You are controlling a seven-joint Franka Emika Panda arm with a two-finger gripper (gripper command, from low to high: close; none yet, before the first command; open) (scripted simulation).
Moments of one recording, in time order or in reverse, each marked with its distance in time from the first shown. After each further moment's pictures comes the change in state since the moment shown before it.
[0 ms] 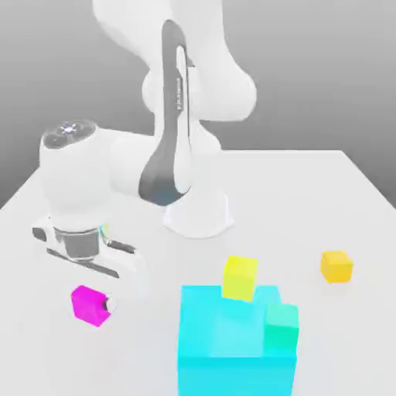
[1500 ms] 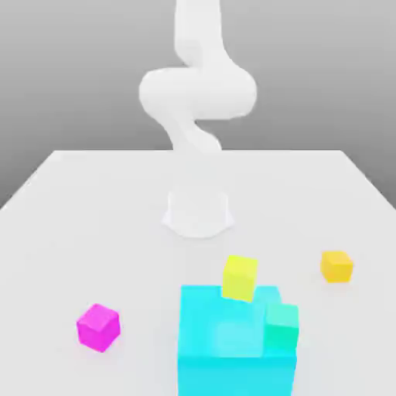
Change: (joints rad) arm 0.235 -0.810 0.060 0.307 -0.061 -0.399 -0.107
